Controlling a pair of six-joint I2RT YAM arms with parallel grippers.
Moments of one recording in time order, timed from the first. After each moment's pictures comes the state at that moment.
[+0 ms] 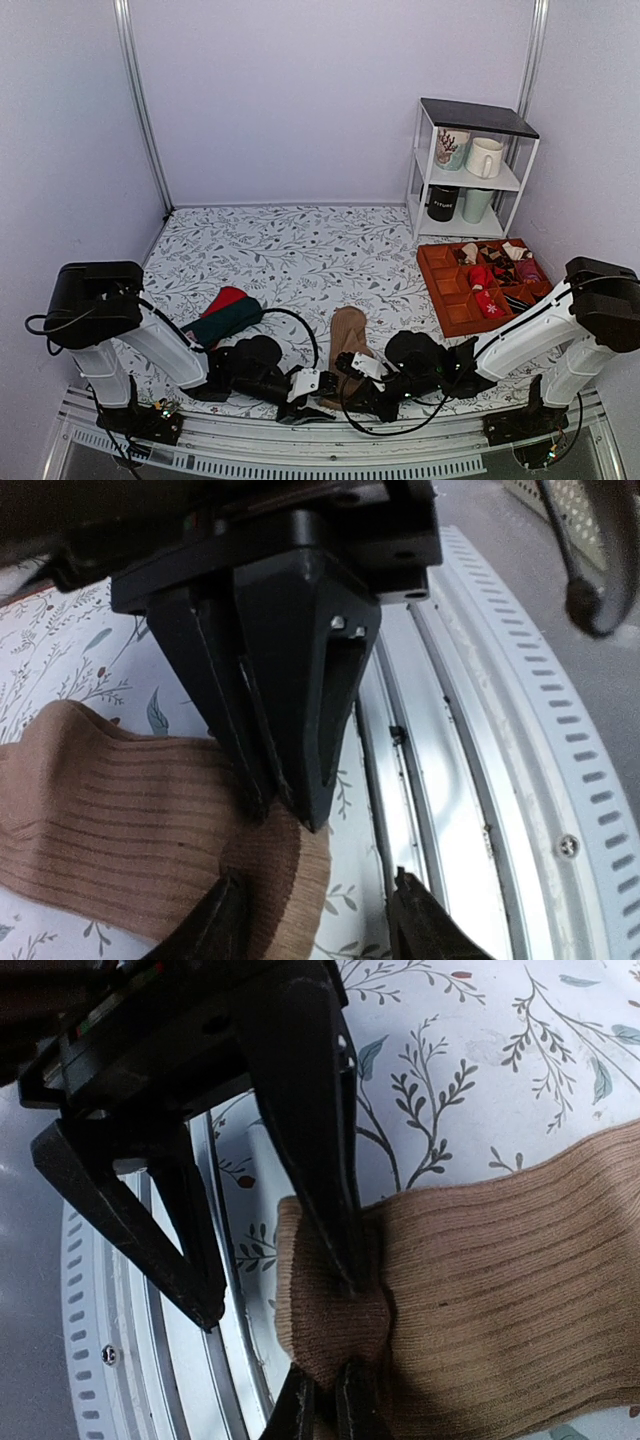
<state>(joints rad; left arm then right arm) -1.26 1.81 0.47 0.81 0.34 0.20 1.26 1.62 0.51 0.37 -0.24 0.23</state>
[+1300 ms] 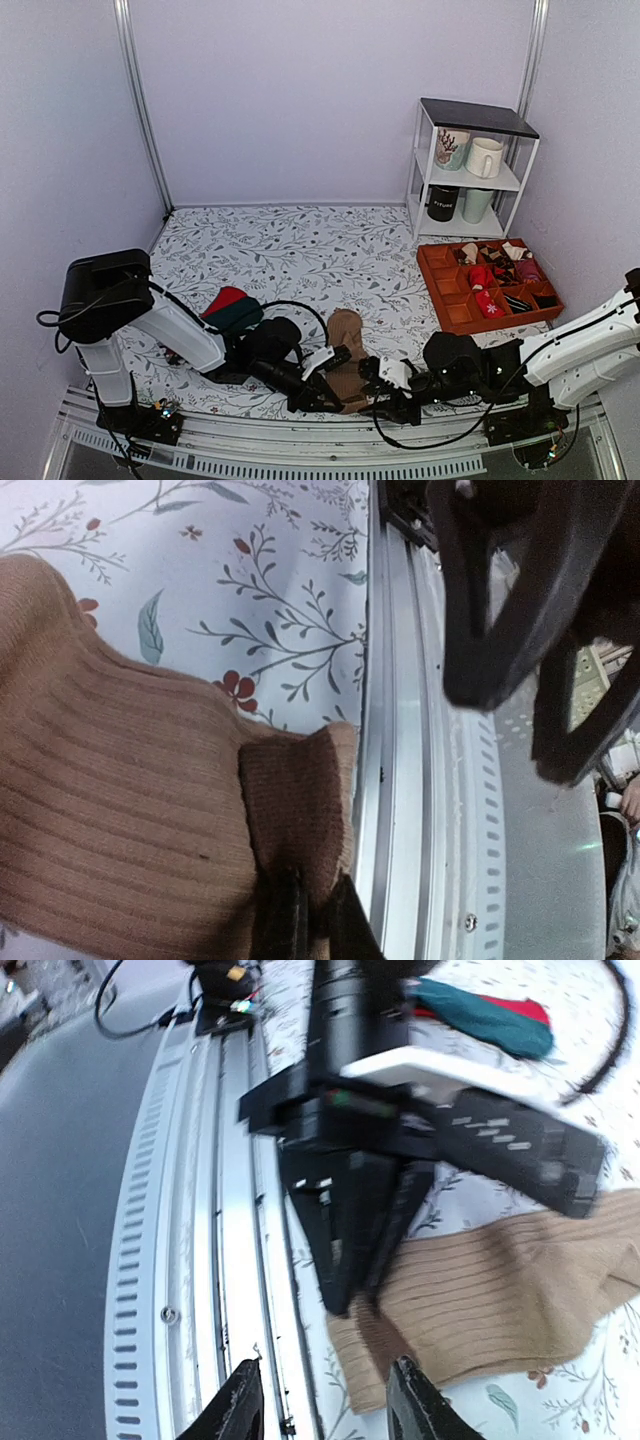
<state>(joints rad) -1.16 1.87 0.63 0.55 0.57 -0.33 1.32 1.25 0.40 0.30 -0.12 0.05</state>
